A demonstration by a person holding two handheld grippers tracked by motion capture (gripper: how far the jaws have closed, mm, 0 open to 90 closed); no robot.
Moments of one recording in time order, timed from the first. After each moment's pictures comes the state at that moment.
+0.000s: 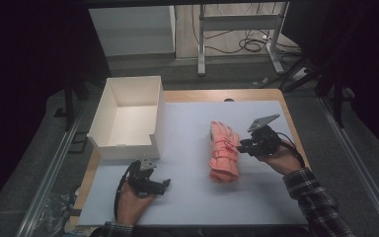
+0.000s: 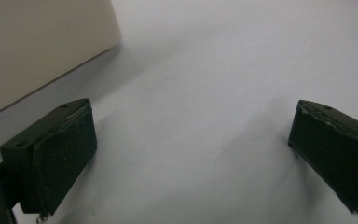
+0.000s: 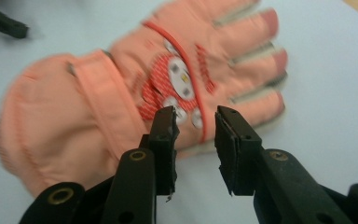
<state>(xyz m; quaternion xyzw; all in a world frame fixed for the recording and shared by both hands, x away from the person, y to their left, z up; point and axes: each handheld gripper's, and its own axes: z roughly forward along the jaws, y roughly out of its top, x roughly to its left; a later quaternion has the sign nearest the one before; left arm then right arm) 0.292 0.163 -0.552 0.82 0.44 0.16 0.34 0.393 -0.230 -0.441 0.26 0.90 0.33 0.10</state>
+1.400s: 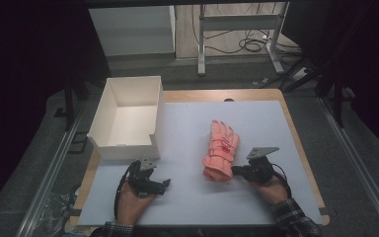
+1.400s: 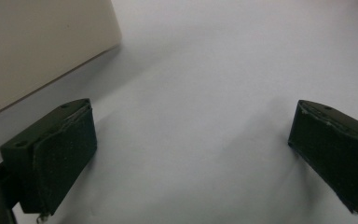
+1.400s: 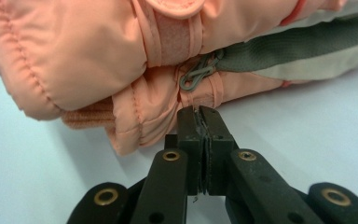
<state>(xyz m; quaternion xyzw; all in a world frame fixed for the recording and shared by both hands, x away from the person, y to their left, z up) 0.292 0.162 -0.552 0.82 0.44 0.16 0.34 0.348 -0.229 -0.527 0.29 0.86 0.41 0.05</state>
